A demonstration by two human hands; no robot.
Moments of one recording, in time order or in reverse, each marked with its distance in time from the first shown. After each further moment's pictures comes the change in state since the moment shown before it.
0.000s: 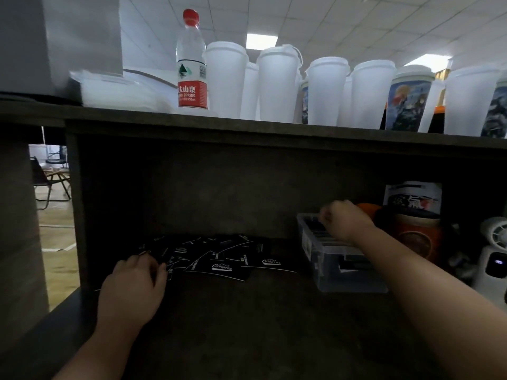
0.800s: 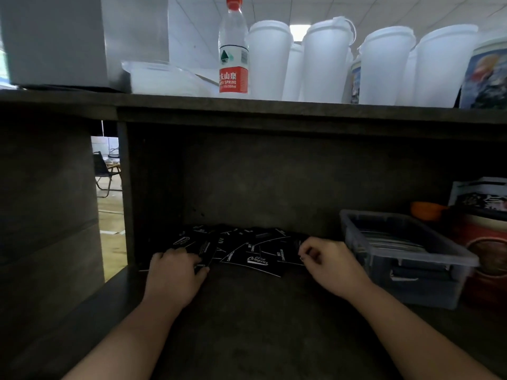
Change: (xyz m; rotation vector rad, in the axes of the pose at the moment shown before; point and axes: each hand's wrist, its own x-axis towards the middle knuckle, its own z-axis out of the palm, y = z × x) left_hand 0.007 0.003 0.007 0.241 -0.142 0.044; right_hand -0.060 -0.092 0.079 0.482 0.055 -0.266
